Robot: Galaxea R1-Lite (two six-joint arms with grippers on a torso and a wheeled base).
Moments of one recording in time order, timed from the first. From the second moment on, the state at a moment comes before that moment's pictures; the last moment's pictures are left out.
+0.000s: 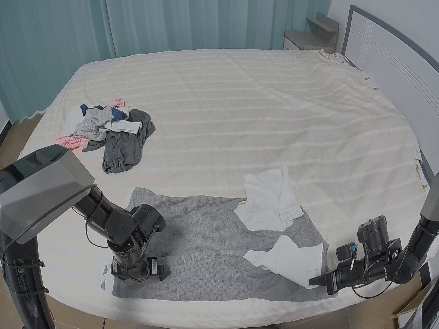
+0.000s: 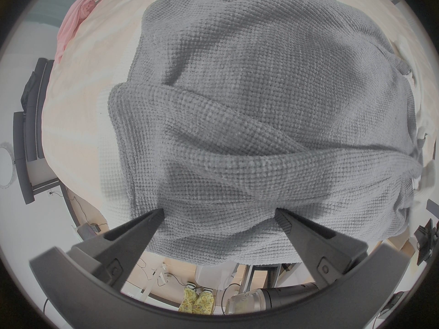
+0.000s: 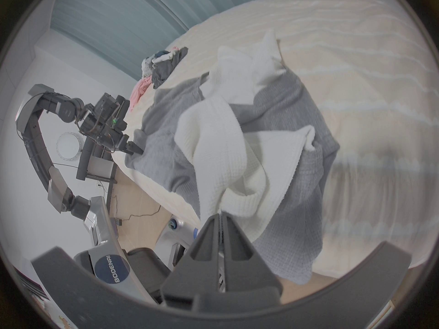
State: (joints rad) left arm -0.39 2.18 -0.99 0.30 0.13 -0.56; right arm 0.33 1.97 -0.23 -0.78 0.40 0.12
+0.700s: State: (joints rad) left arm -0.39 2.18 -0.99 0.30 0.13 -0.56; right arm 0.33 2.05 -0.21 -0.86 0.40 0.12
